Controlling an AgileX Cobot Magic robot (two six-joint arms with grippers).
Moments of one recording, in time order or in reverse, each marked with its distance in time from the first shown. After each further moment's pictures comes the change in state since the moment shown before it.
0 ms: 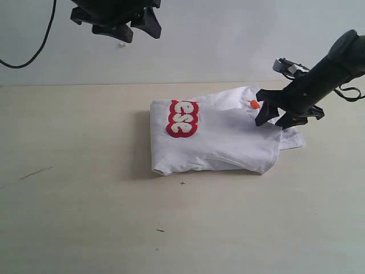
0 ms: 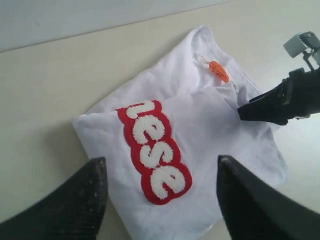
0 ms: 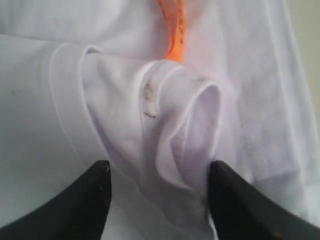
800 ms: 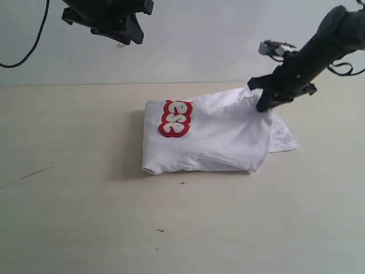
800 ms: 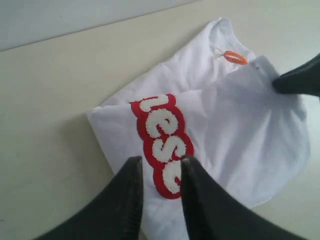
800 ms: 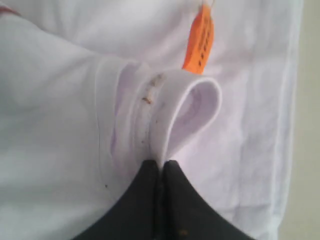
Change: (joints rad) left arm 0.018 0.000 0.000 0.057 0.031 0.008; right arm 0.059 -0.064 -0.099 -0.116 0.050 -0.041
